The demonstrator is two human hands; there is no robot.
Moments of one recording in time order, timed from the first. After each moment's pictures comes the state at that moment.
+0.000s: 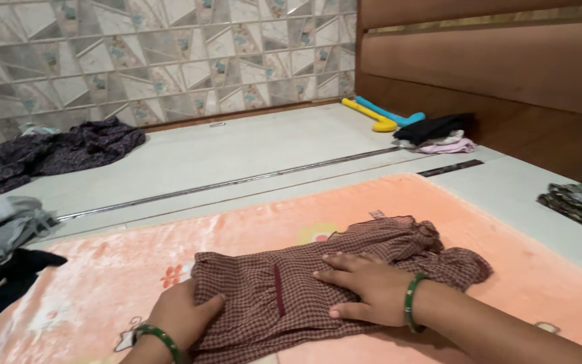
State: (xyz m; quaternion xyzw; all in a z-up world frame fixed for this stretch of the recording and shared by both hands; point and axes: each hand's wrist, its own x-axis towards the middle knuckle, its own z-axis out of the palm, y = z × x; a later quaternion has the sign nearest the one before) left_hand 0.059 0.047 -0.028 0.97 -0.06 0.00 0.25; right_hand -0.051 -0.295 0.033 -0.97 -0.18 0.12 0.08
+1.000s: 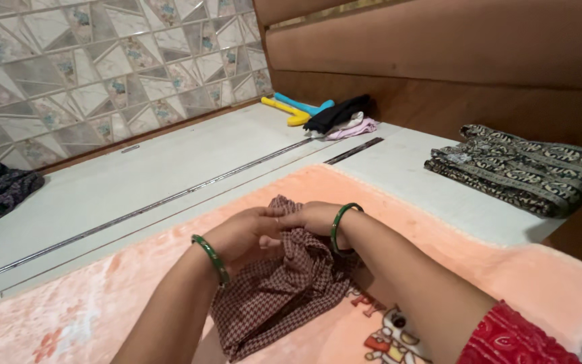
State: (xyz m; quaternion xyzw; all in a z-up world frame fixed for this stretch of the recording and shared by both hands) left_hand 0.060 -0.247 0.054 0.69 -0.23 -0.38 0.57; right_hand 0.003 -0.433 0.031 -0.83 0.13 0.10 0.54
